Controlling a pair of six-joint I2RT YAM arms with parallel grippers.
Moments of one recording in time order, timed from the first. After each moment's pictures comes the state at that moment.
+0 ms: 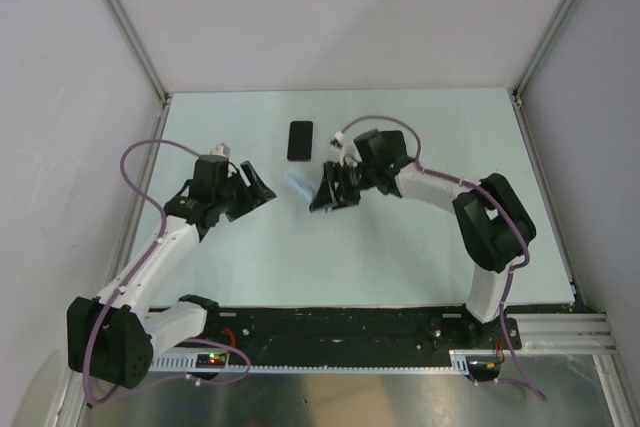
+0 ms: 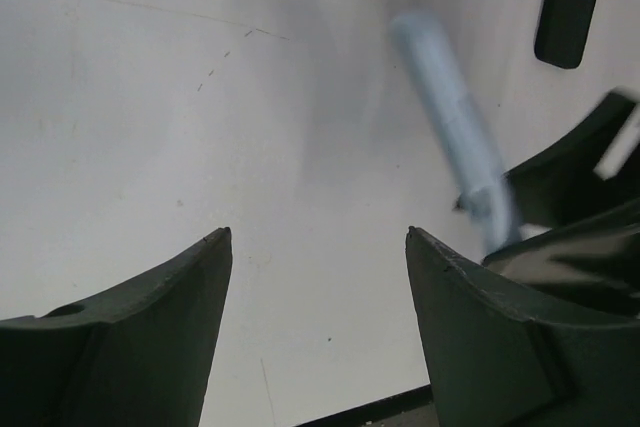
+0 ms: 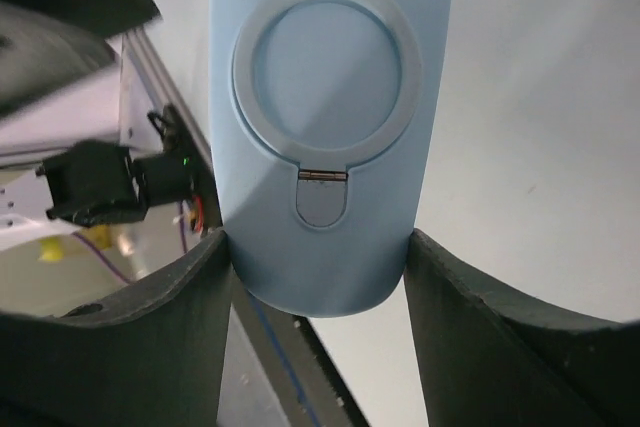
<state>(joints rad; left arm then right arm) -0.26 1.07 0.79 -0.47 0.12 -0.68 0.60 1.84 1.30 -0.21 -0.69 0.47</state>
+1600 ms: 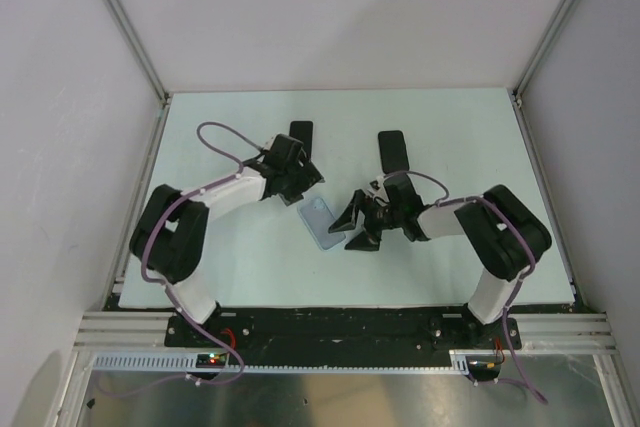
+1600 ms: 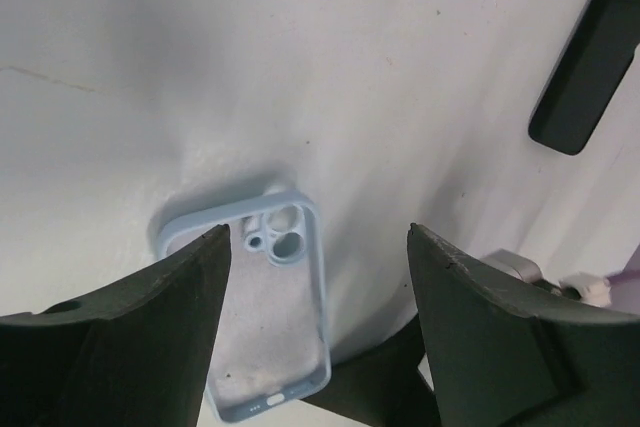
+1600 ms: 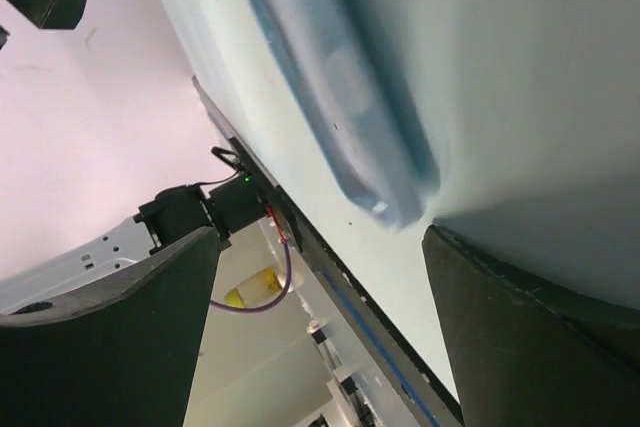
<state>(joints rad) -0.52 1.69 1.07 -0.28 -0.05 -1.07 0.56 1.78 0.68 0.40 -0.74 1.14</state>
